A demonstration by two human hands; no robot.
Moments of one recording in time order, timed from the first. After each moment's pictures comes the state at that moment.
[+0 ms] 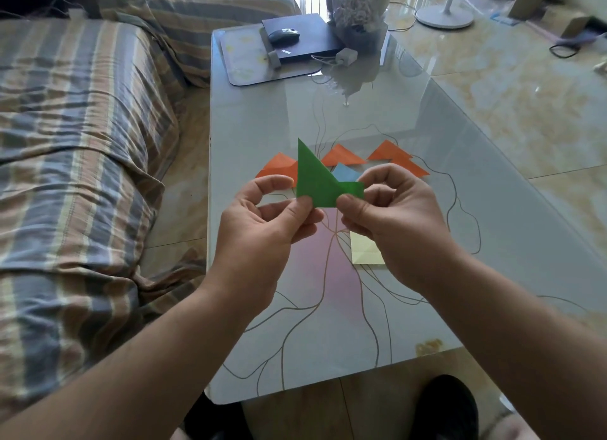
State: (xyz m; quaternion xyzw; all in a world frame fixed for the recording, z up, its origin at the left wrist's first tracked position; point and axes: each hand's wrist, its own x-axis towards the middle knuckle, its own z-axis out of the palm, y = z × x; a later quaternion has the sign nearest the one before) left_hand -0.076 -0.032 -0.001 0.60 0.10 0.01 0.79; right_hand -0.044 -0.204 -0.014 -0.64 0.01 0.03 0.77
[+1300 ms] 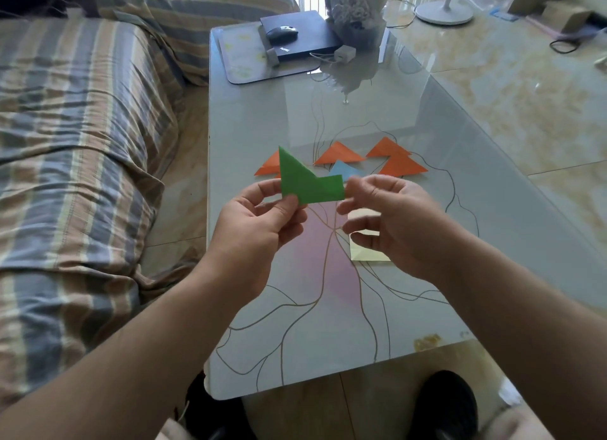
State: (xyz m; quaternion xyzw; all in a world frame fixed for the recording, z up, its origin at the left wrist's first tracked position) left_hand -0.060 -0.020 -0.017 0.59 0.15 -0.04 0.80; right_hand -0.038 -0.217 -0.003 -0.65 0.06 0.20 0.73
